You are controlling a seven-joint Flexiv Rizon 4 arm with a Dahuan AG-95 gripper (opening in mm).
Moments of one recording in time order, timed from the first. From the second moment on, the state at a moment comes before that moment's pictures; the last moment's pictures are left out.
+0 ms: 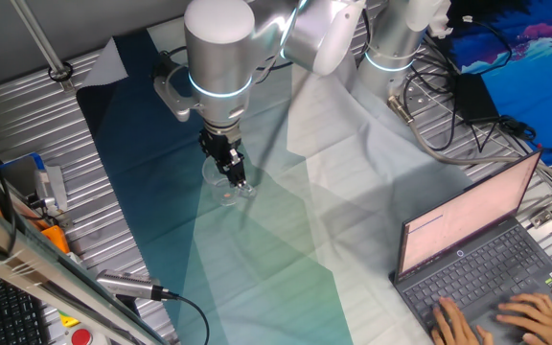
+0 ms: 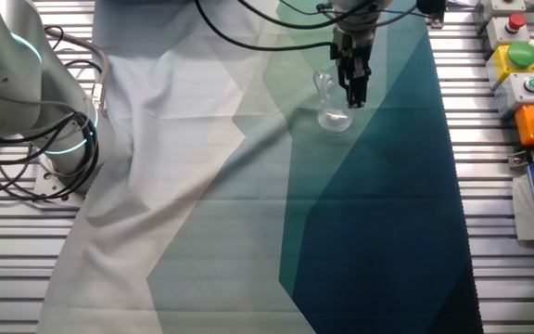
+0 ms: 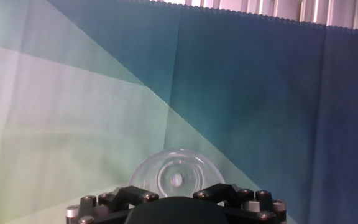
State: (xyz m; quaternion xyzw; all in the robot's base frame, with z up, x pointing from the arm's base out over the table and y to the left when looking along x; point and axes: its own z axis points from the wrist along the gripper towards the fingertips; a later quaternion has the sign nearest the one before) arm 0.510 0.098 0.127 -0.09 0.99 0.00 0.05
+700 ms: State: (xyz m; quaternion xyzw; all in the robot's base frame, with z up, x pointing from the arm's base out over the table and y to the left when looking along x) arm 0.511 0.091 0.185 -0.12 0.99 0.00 0.04
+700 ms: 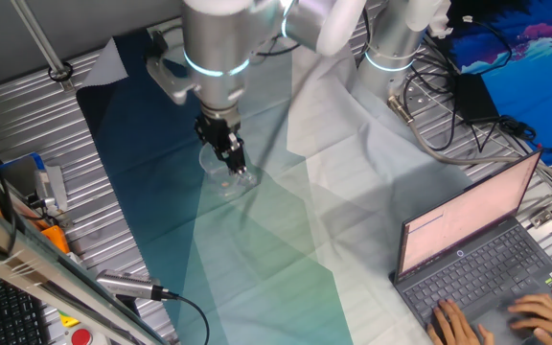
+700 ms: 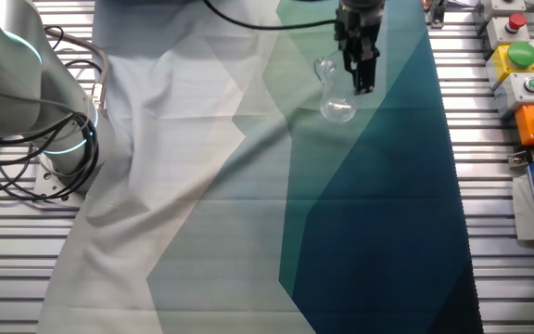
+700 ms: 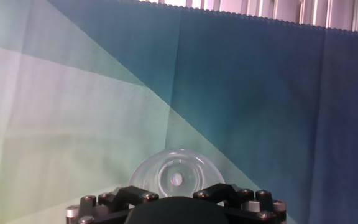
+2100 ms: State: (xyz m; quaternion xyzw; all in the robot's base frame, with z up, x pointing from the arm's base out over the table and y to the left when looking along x) arm 0.512 0.044 0.286 -0.20 0.98 0.00 0.02
